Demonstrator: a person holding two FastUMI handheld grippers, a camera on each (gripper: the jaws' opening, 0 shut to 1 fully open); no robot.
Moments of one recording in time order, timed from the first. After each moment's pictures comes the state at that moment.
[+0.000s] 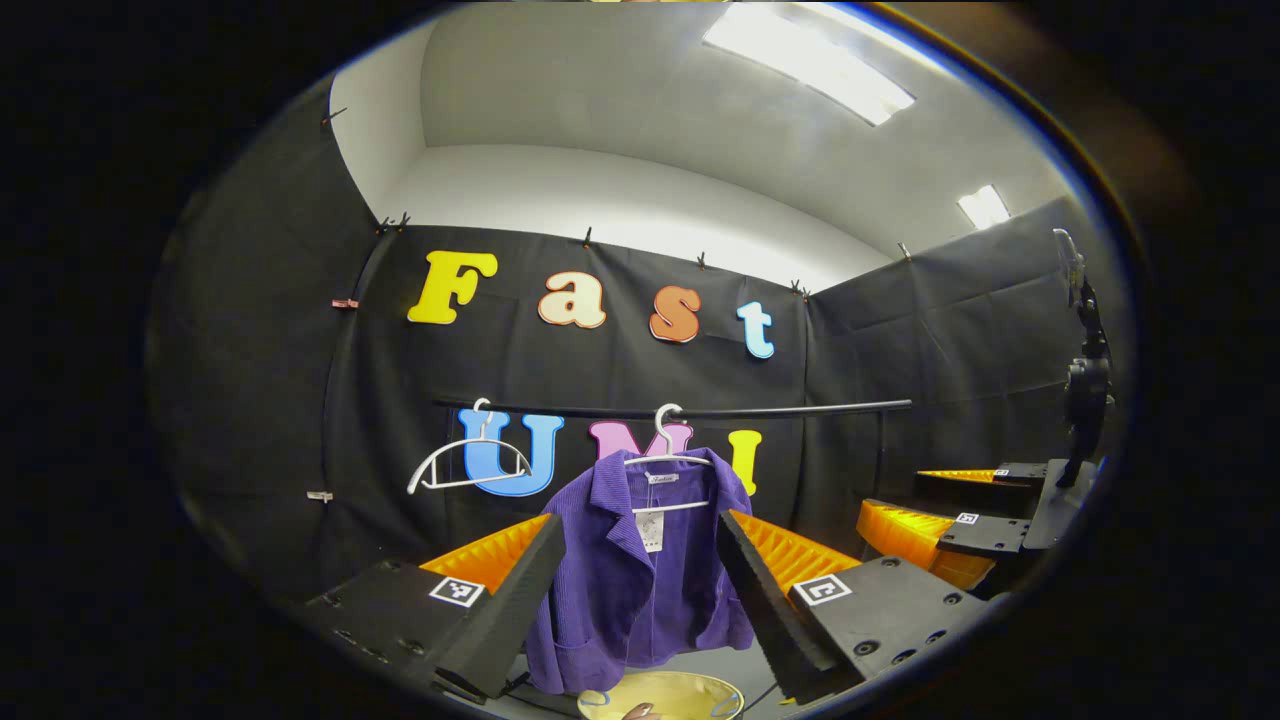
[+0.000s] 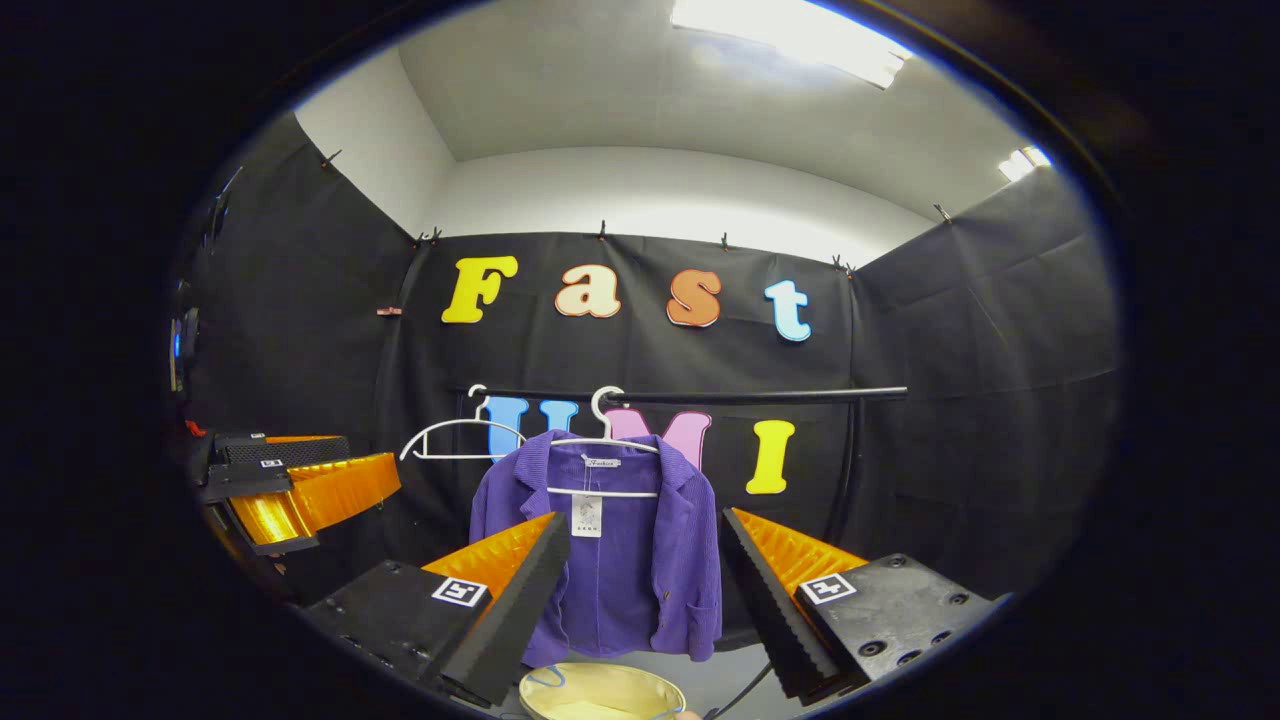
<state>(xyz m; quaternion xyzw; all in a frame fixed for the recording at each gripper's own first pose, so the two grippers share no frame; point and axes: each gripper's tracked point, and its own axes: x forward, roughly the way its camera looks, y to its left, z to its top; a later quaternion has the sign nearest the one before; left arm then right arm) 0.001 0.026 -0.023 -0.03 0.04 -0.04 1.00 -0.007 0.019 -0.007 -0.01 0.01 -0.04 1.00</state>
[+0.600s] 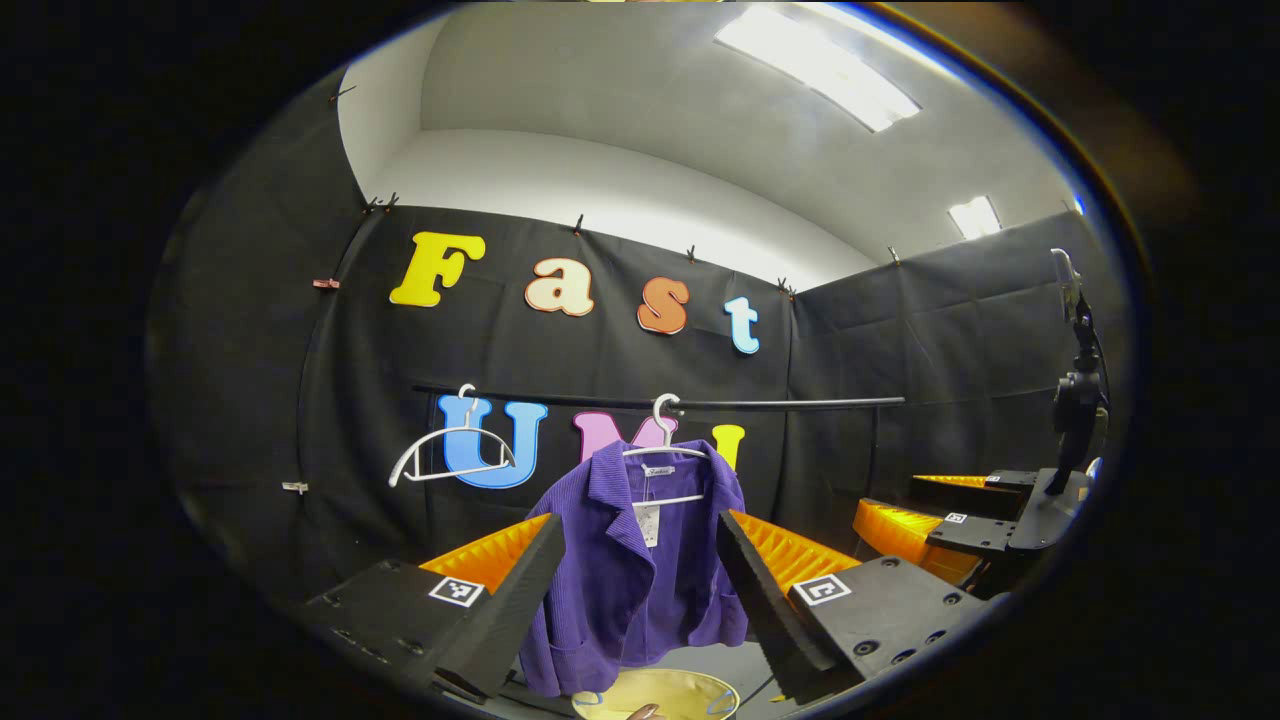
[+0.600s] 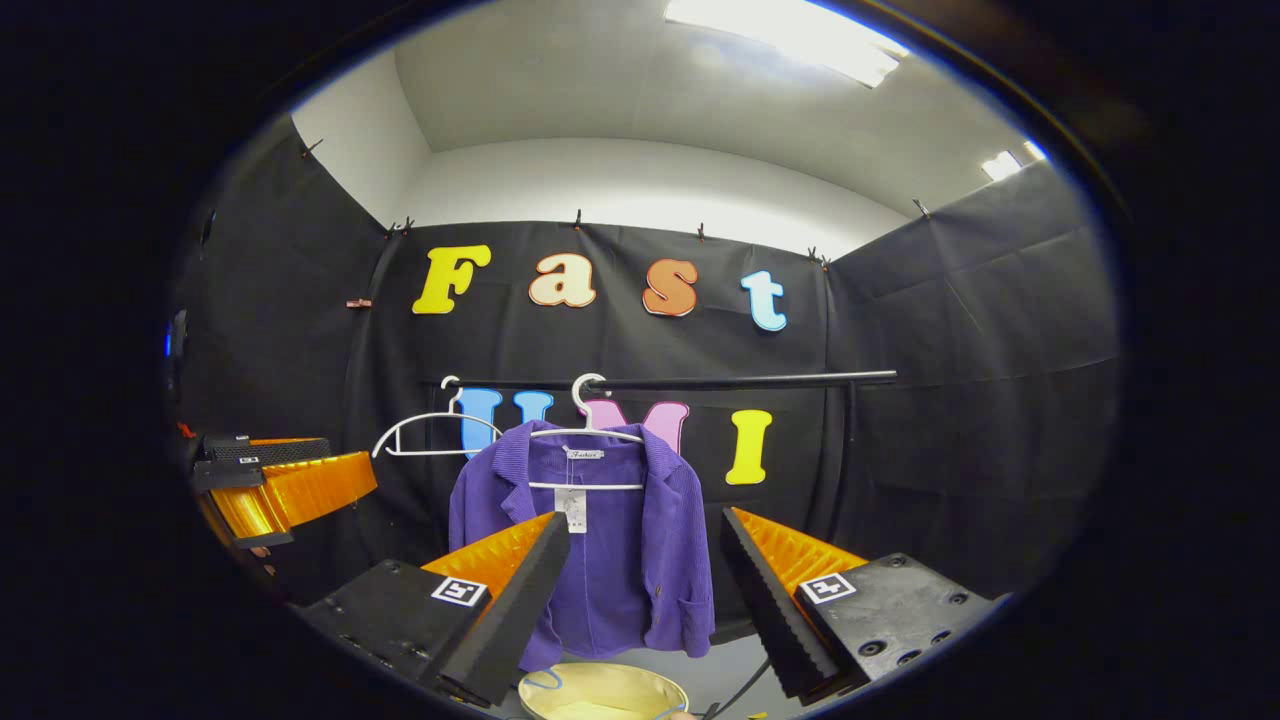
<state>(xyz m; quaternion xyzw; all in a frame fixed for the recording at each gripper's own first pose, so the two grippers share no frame) 0.025 0.048 -0.042 -0.05 0.05 -0.07 1.00 0.019 0.022 -0.026 -0.01 0.02 -0.07 1.00</state>
